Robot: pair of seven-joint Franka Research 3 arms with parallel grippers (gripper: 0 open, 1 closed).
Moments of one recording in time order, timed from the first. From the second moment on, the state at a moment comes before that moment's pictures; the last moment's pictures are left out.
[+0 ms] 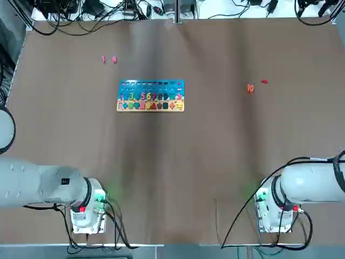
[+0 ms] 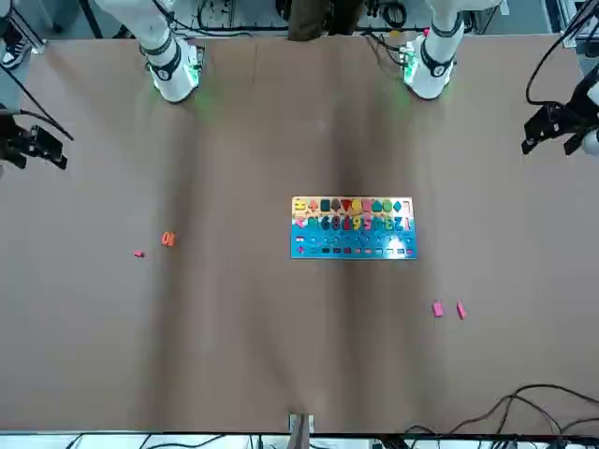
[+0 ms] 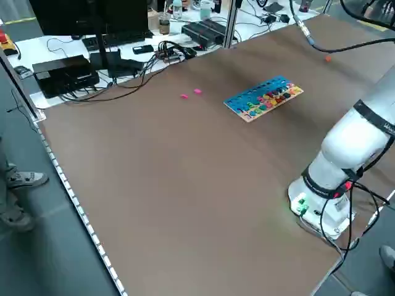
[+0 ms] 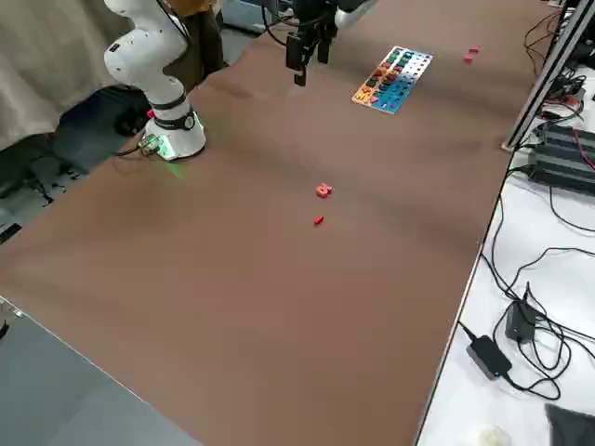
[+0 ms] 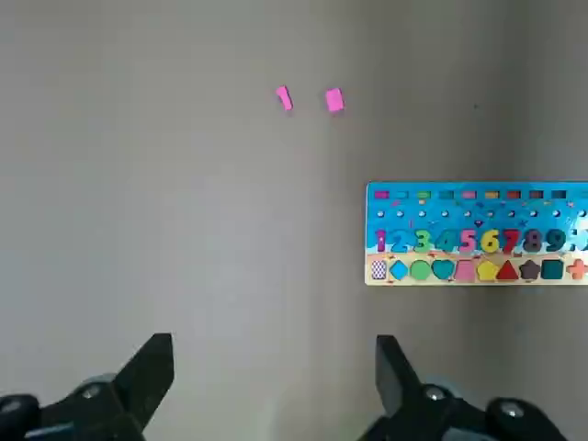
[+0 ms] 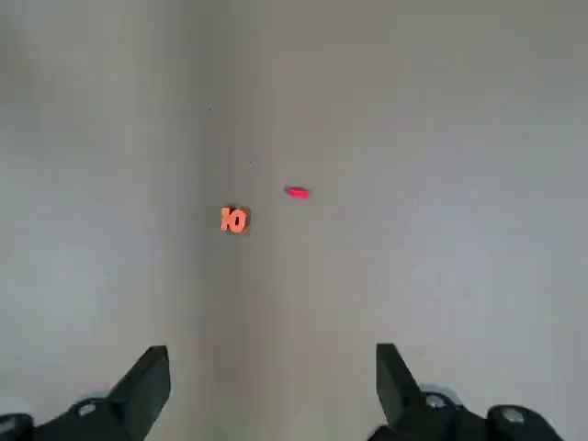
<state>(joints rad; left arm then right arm) 0.00 -0.11 0.01 -1.68 -0.01 1.59 0.03 -0.02 -0.05 -0.06 -1.65 -0.02 1.57 -0.06</state>
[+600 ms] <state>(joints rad) 0.00 -0.11 0.01 -1.67 -0.01 1.58 0.03 -0.02 -0.02 -0.06 -1.66 -0.02 1.60 -0.06</state>
